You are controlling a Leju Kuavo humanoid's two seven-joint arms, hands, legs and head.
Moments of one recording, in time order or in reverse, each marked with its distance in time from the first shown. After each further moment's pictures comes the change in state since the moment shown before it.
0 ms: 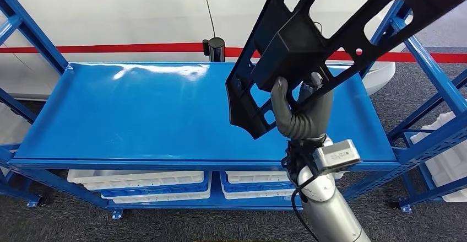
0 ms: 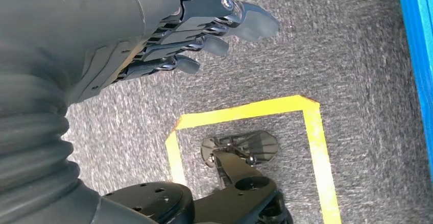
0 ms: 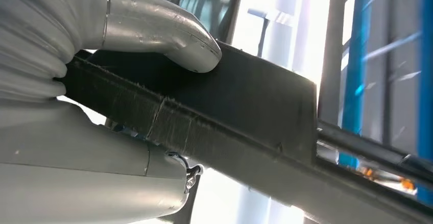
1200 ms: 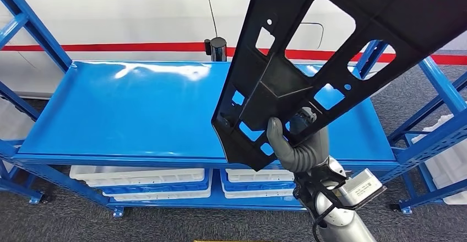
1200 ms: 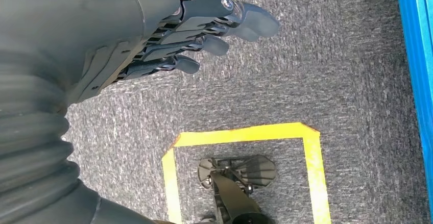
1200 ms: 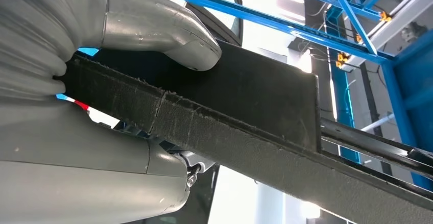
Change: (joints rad) left arm 0.005 0.038 0.048 -0.001 -0.018 0.029 -0.035; right arm 0.102 -0.124 0.044 -0.117 -0.170 0.207 0.008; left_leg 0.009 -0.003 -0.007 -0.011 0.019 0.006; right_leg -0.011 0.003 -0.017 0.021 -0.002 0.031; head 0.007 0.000
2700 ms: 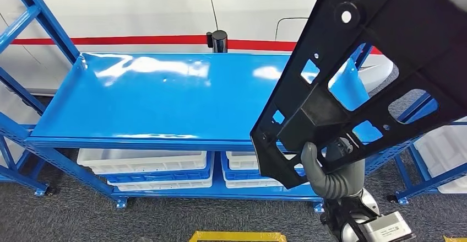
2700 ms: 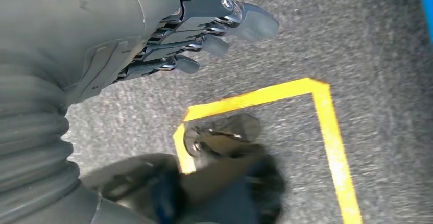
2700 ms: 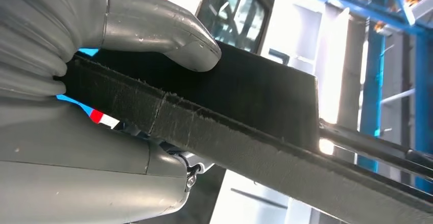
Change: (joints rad) left arm -0.023 -0.057 -0.037 0.003 -0.069 -0.041 0.011; right arm 0.255 -0.082 -0.146 -0.153 0.142 -0.079 -0.027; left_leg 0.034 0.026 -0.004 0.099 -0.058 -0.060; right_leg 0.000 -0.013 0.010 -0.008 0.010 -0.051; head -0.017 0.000
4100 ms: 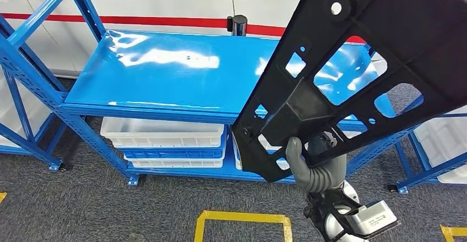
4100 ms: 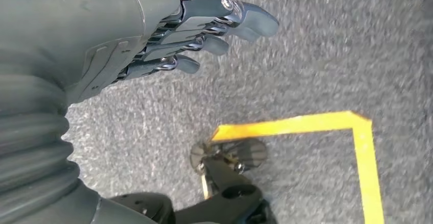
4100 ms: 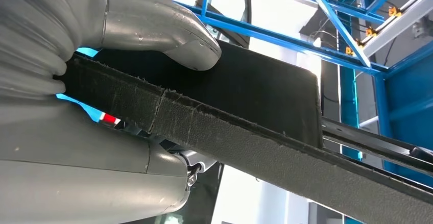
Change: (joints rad) left arm -0.008 0.016 0.041 -0.002 0.015 0.013 0.006; right arm -0.072 0.057 0.067 0.084 -0.084 0.019 -0.041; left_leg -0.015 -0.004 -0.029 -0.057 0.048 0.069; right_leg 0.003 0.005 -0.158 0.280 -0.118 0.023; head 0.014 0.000
